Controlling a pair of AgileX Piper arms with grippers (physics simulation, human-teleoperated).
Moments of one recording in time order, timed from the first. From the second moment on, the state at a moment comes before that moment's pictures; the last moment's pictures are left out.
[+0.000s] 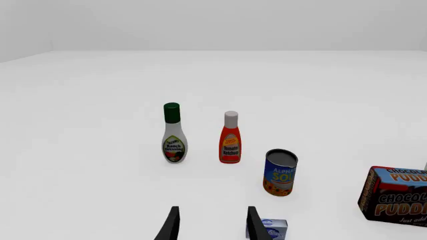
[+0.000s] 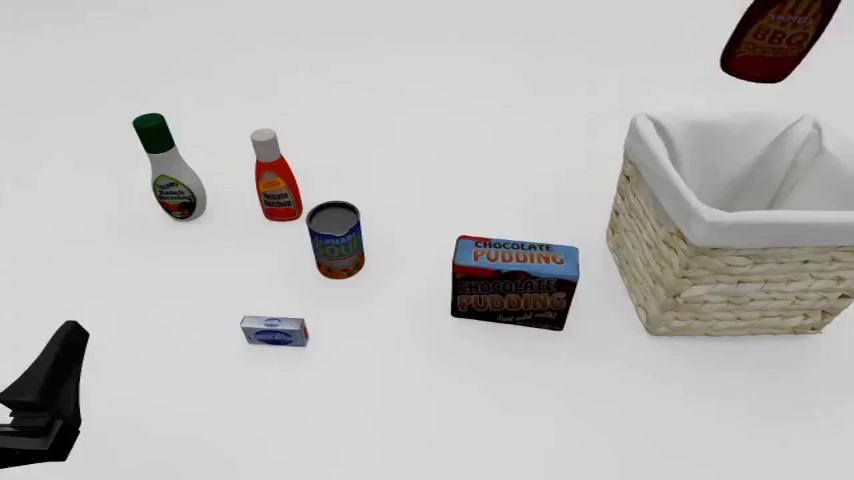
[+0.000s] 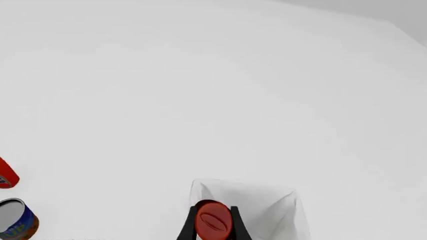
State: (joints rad) left arm 0.00 0.00 0.00 0.00 0.00; right arm 0.00 1.18 -1.41 0.55 -0.15
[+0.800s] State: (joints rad) left arm 0.00 0.00 0.00 0.00 0.00; right arm -0.14 1.15 -1.18 0.46 -0.16
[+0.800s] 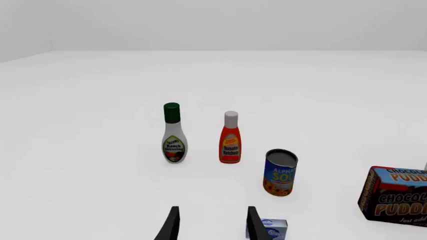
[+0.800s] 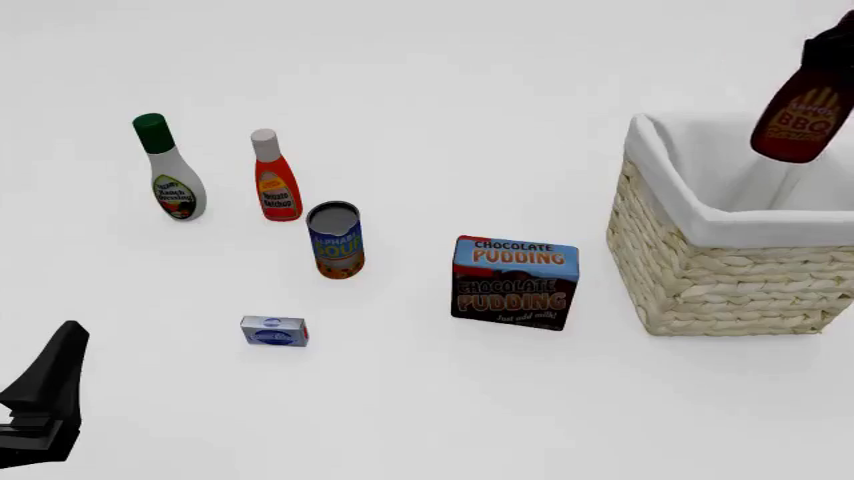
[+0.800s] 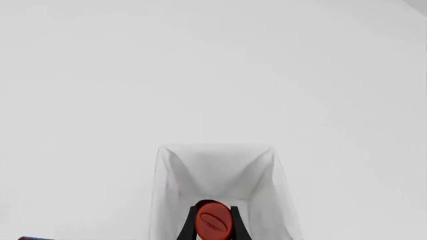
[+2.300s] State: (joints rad) left arm 0.00 0.00 0.00 0.00 0.00; right arm -0.19 1.42 -1.01 0.21 -0.17
